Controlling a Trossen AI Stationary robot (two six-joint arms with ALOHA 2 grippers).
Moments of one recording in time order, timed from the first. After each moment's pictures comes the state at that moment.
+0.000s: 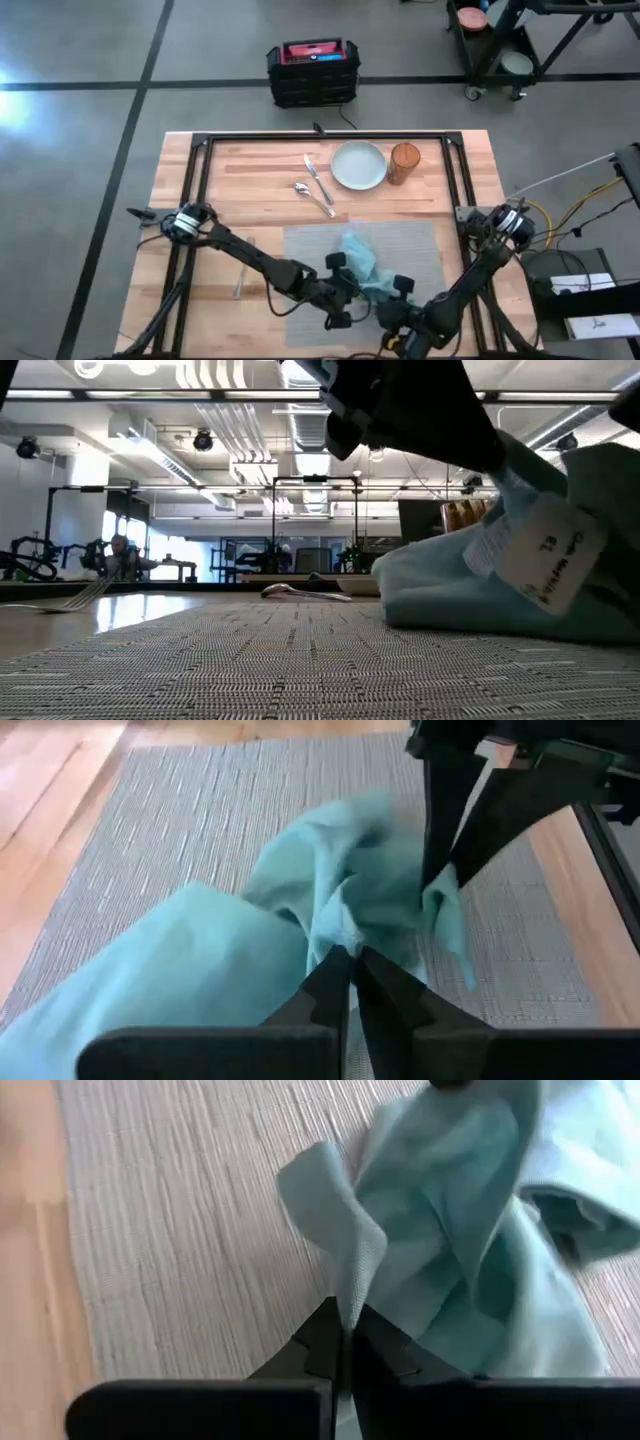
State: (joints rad) left arm -0.46 2.10 1.59 -0.20 -0.44 -0.32; right arm 0.90 1.90 1.26 -0.72 0.62 1.08
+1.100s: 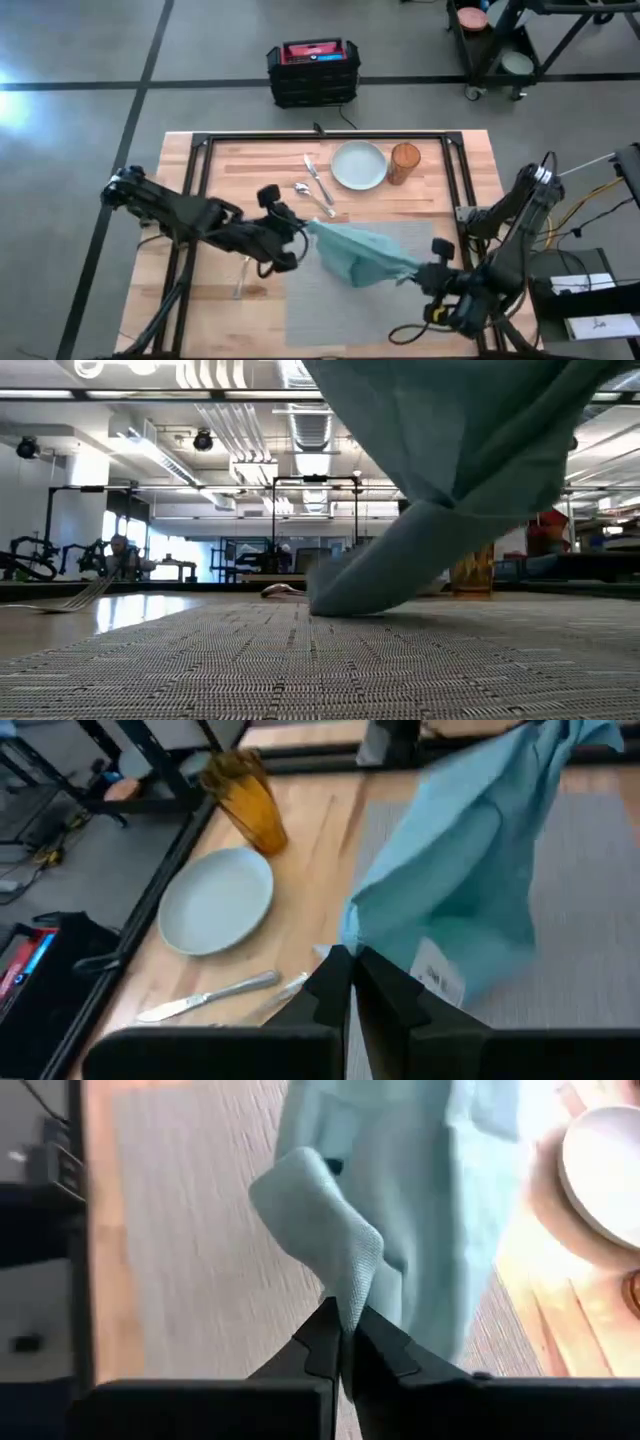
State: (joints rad) left arm -0.42 1.47 1.59 -0.88 -0.67 -0.31; right arm 0.94 1.41 1.38 -1.24 0.59 1.07
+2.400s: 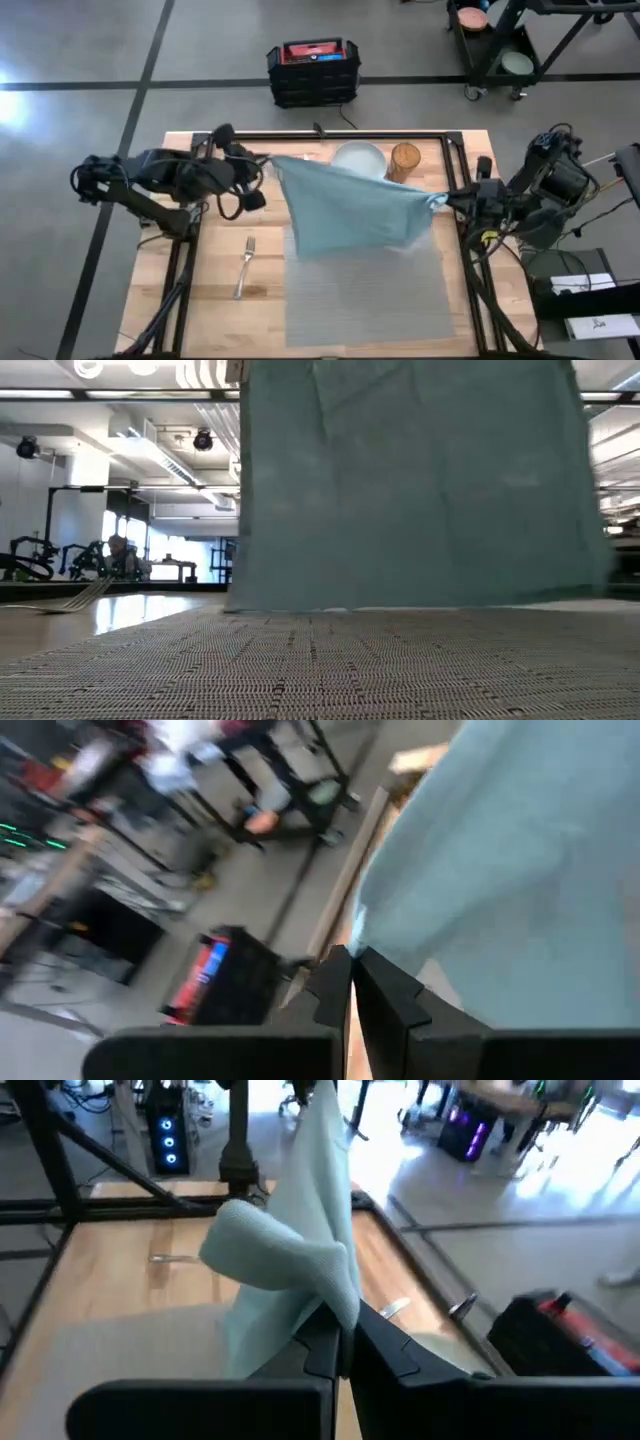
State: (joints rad) left arm -0.19 1.20 1.60 -0.95 -0.87 0.07; right arm 0.92 0.90 1.38 -1.24 1.09 0.58
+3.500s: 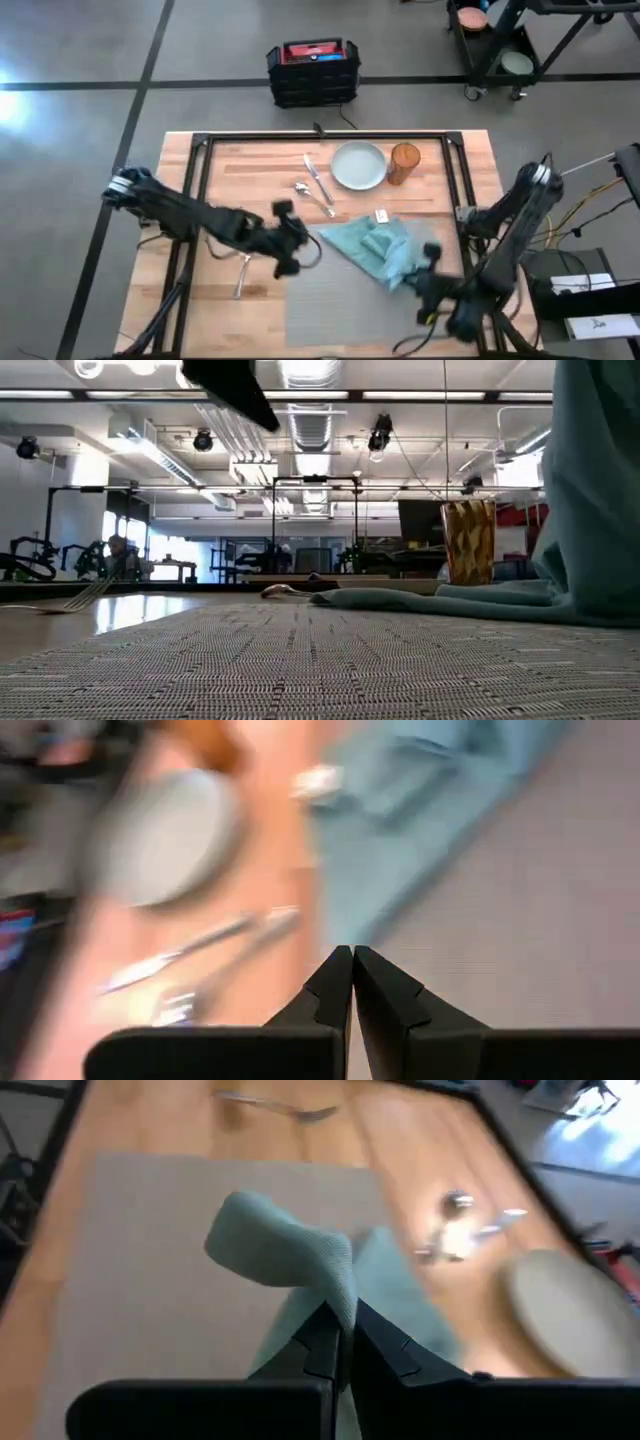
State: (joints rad) left arm -0.34 1.57 1.20 -0.50 -0.44 -0.19; right arm 0.97 1.50 1.13 -0.77 0.88 0.80
